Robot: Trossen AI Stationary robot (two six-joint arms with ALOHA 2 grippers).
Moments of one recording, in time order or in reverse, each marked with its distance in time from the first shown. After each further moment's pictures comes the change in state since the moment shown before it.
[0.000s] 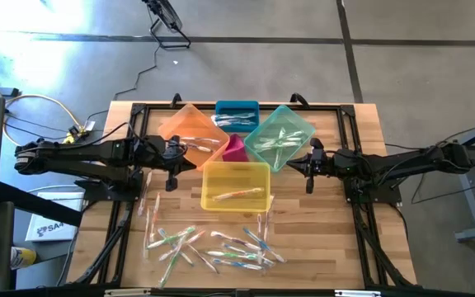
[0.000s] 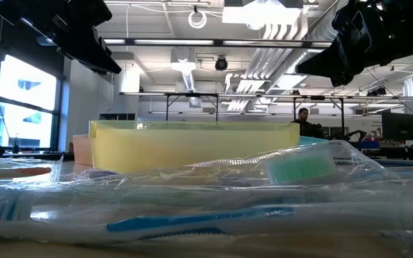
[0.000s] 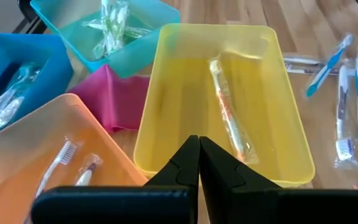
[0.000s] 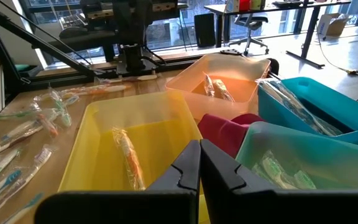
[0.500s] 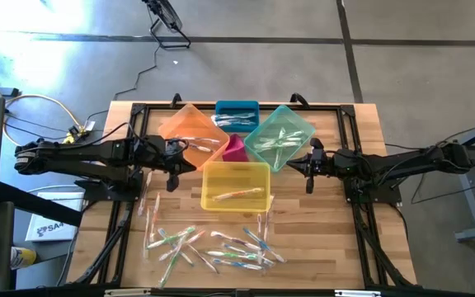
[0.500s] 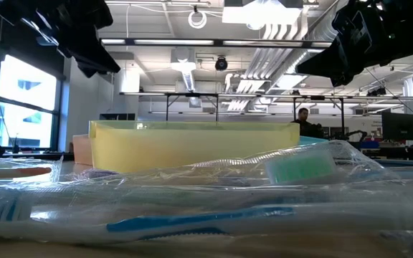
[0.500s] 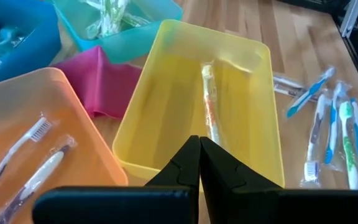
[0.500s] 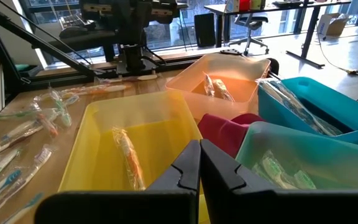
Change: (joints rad) left arm -0.001 0.000 0.000 0.000 0.035 -0.207; right arm 0.000 0.000 0.000 0.000 0.000 0.000
